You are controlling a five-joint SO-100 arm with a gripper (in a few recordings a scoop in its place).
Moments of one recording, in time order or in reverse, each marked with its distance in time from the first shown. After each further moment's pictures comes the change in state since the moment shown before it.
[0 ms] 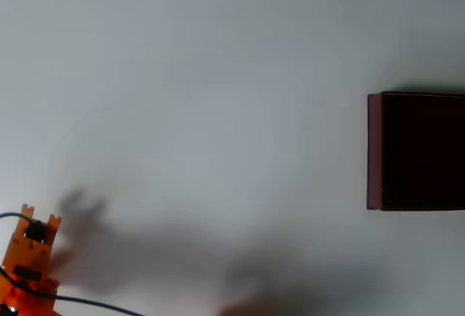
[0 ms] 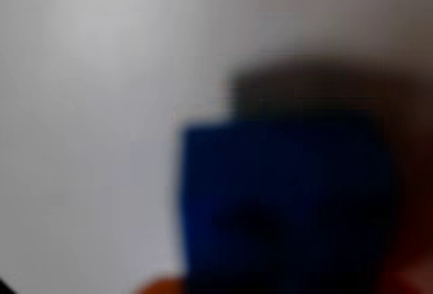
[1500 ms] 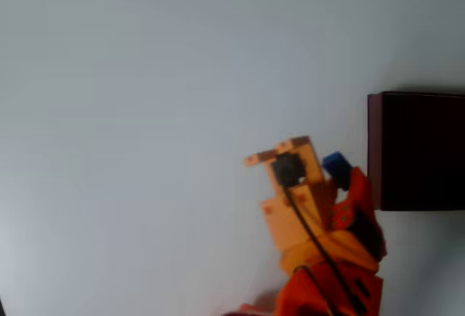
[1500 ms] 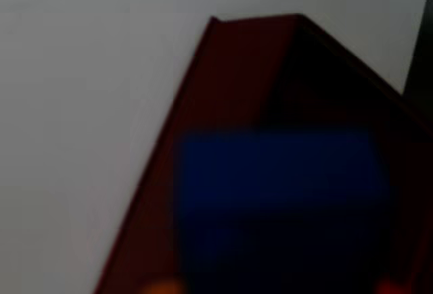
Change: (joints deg) arm 99.1 64.4 14.9 16.6 -151.5
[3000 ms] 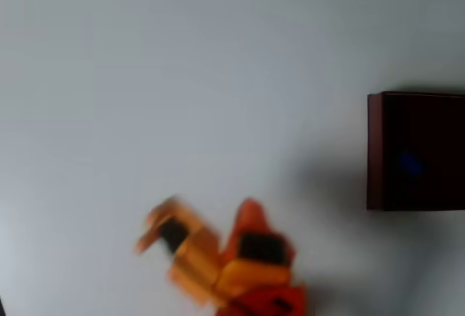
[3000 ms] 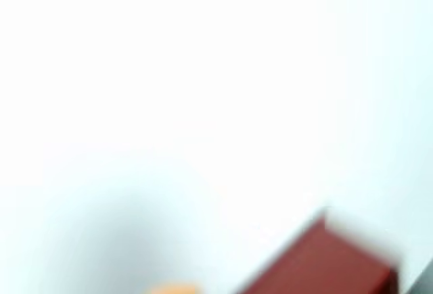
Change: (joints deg) arm -25.0 19.0 8.9 14.4 -14.1
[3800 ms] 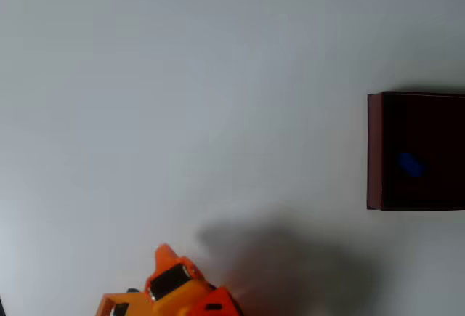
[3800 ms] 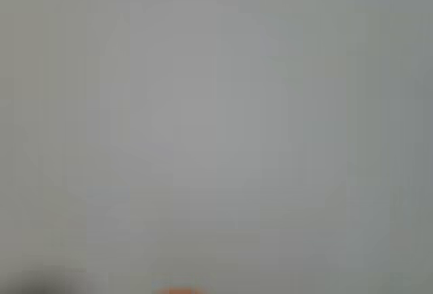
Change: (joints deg) arm -34.2 23.9 29.7 0.3 -14.3
